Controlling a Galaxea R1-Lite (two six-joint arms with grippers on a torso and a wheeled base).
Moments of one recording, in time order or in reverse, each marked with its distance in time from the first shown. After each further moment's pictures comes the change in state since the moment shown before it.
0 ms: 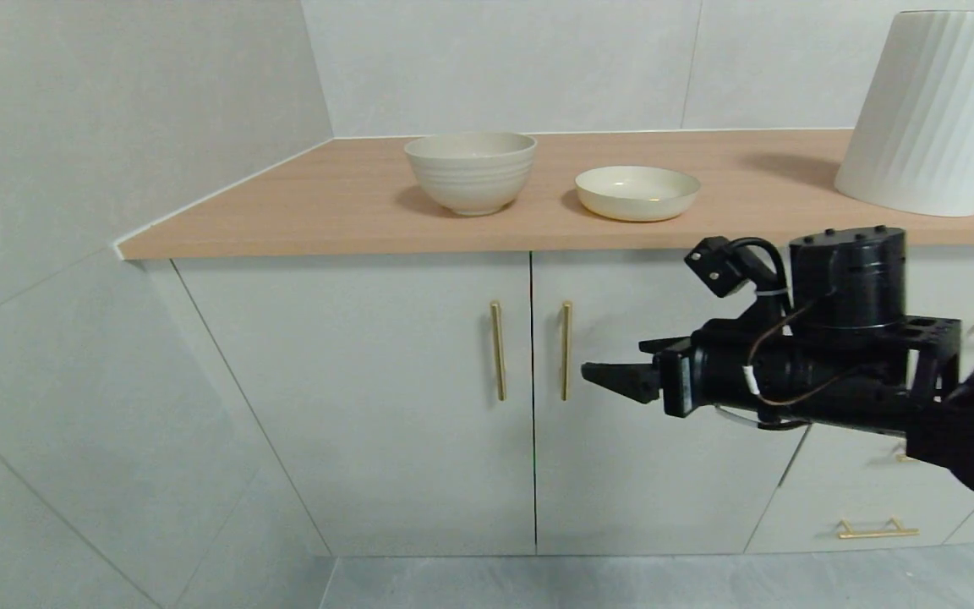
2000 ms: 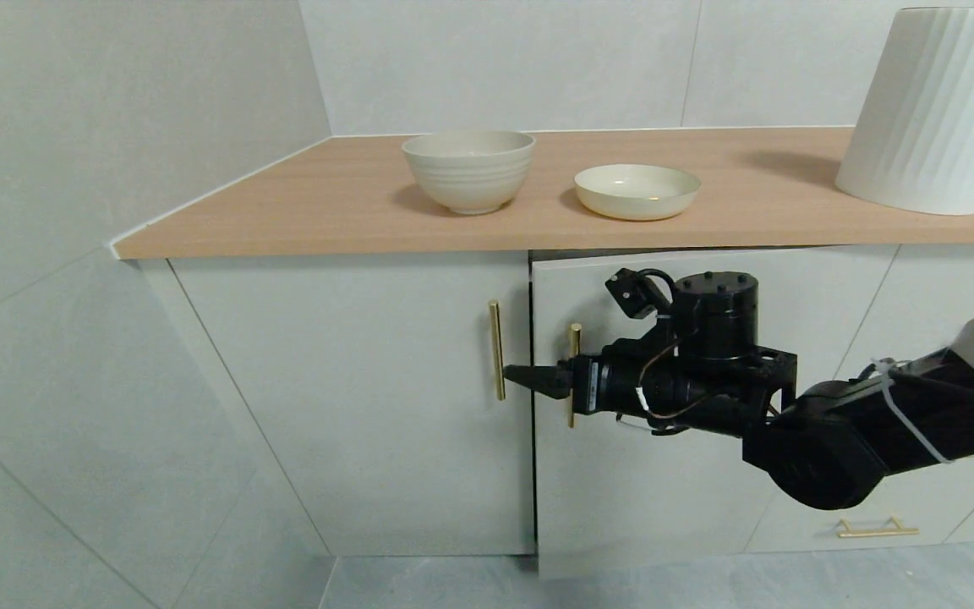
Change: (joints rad) left arm 0.000 0.000 0.000 -0.001 0.000 -0.002; right arm 0.081 0.257 -0.080 -0.289 0.121 0.277
